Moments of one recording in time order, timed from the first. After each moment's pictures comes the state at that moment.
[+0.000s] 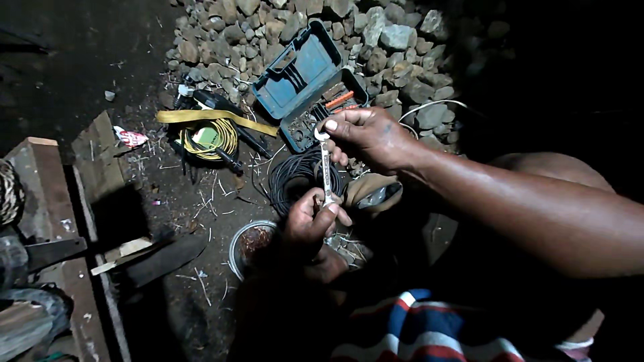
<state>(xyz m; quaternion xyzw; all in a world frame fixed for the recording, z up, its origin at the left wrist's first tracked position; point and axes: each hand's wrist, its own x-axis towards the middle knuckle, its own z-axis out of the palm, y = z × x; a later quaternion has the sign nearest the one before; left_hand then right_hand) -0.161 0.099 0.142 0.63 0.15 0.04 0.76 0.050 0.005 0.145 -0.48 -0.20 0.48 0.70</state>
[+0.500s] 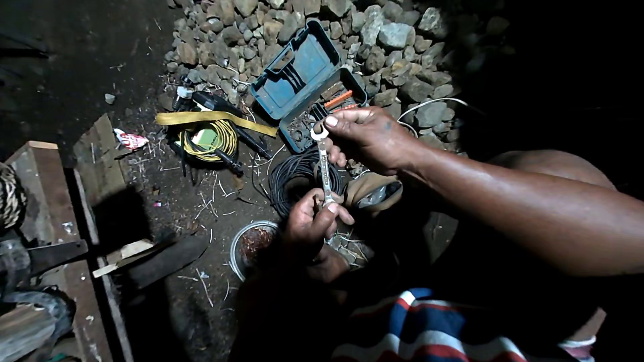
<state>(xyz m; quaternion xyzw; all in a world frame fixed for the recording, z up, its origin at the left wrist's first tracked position) -0.161 0.097 0.141 0.63 0.15 0.03 0.76 0.051 0.005 0.144 -0.45 -0.19 0.49 0.72</state>
